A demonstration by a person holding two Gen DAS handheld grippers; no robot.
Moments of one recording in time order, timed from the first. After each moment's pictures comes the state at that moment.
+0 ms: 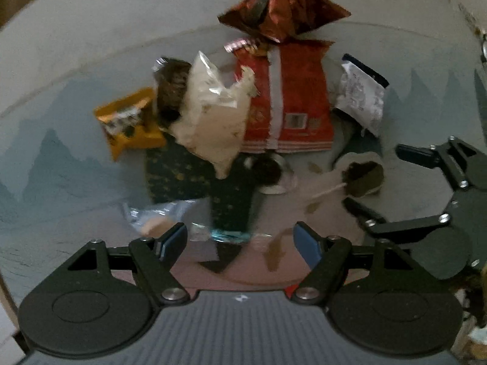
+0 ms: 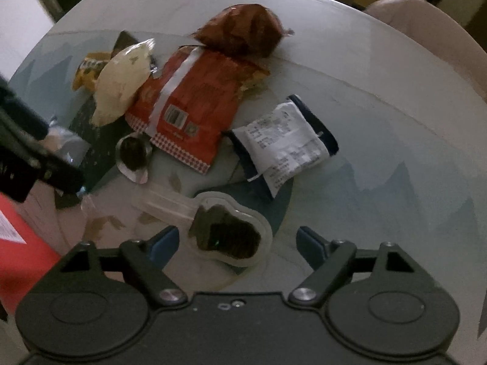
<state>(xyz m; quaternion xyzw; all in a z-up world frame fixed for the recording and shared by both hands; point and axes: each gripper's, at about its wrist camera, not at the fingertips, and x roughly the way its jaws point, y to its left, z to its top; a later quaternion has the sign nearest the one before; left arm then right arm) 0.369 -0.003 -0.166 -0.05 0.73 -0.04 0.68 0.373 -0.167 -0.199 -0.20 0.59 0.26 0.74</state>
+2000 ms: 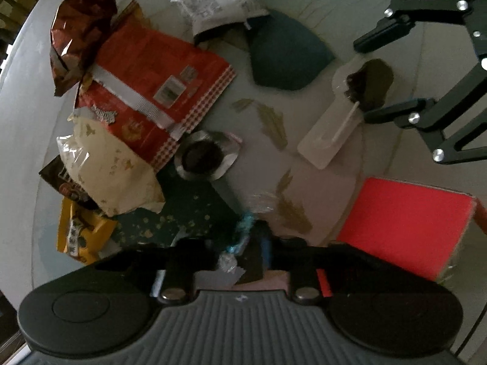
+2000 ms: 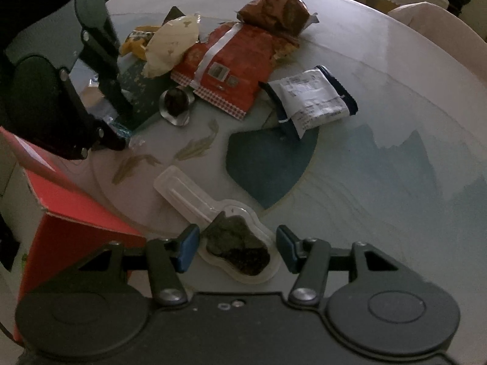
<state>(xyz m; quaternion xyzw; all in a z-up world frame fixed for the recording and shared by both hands) 0.334 -0.091 -0.193 0.31 0.66 -0.28 0.62 0.321 -0.197 -0.197 -0.18 0.58 0.31 0.73</state>
